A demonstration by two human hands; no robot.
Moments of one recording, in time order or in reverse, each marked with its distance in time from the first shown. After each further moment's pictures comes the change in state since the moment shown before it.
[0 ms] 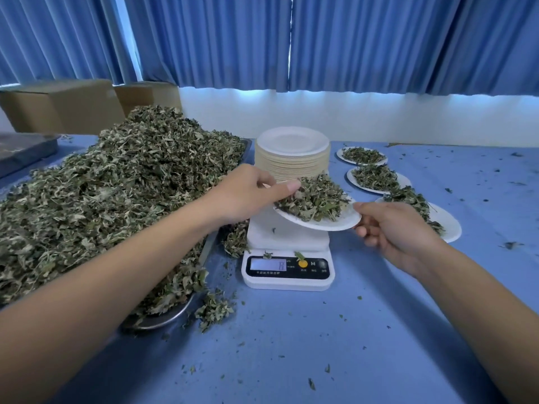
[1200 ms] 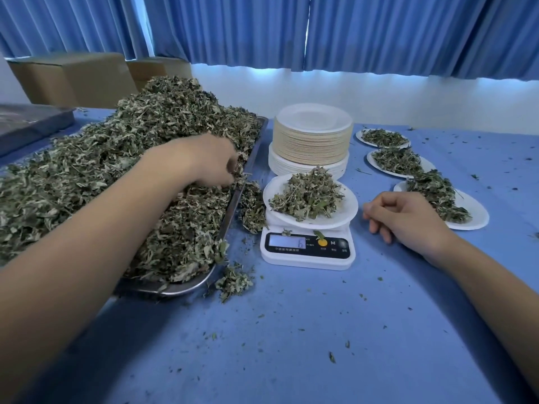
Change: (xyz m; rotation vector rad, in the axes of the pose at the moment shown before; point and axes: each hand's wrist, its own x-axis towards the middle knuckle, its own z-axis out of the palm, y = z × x) left_hand -0.015 -0.013 -0.063 0.905 -0.245 -0.286; right_hand 0.009 0.025 -0.013 -0.544 -0.123 -0.323
